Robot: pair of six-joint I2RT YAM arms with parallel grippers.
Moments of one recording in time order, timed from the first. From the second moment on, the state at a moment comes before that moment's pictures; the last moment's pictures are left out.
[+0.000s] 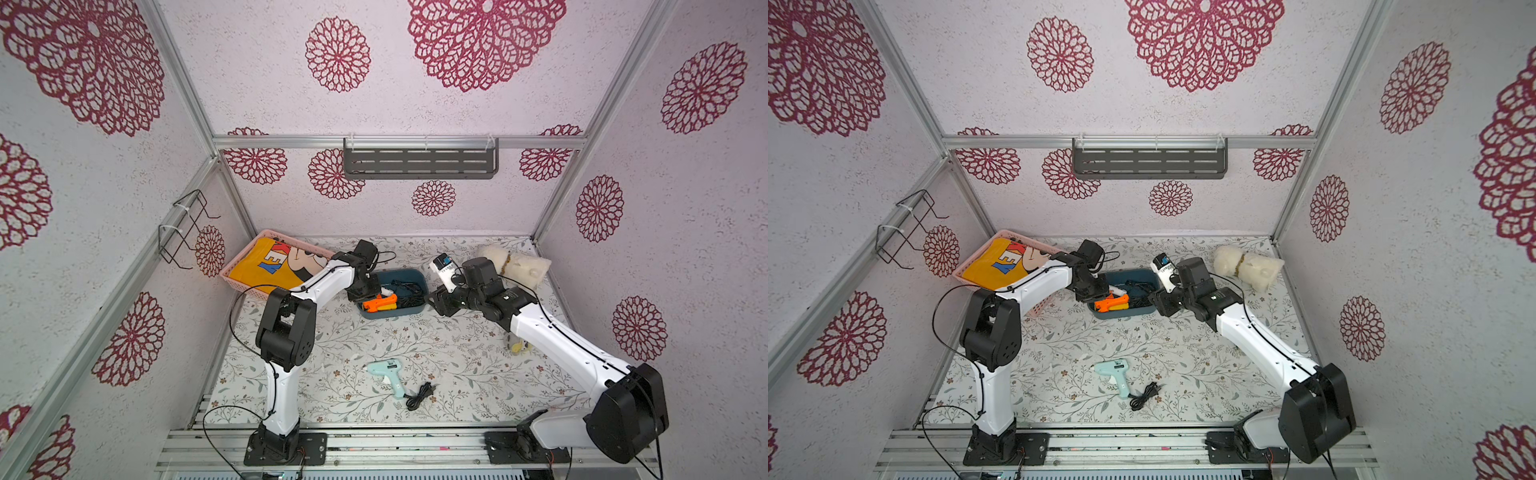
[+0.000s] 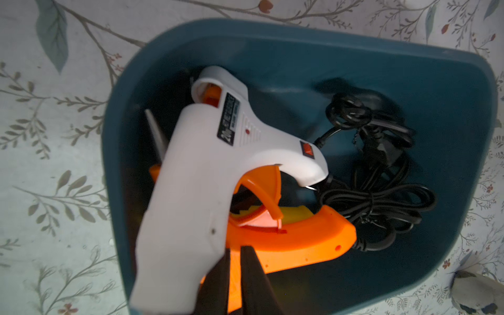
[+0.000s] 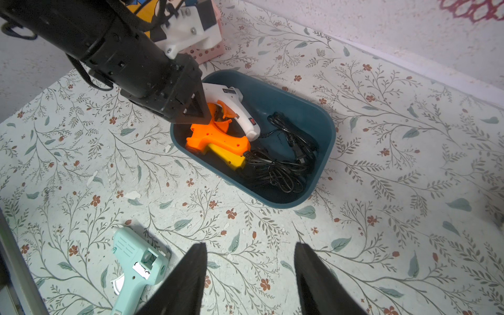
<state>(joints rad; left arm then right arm) -0.42 2.05 1.65 -0.83 0.08 -0.63 0.53 1.37 1.12 -0.45 -0.21 -0.04</state>
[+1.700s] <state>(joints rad) -0.43 2.16 1.82 -0.89 0.12 -0.64 0.53 1.40 1.12 -0.44 -0.22 -0.04</state>
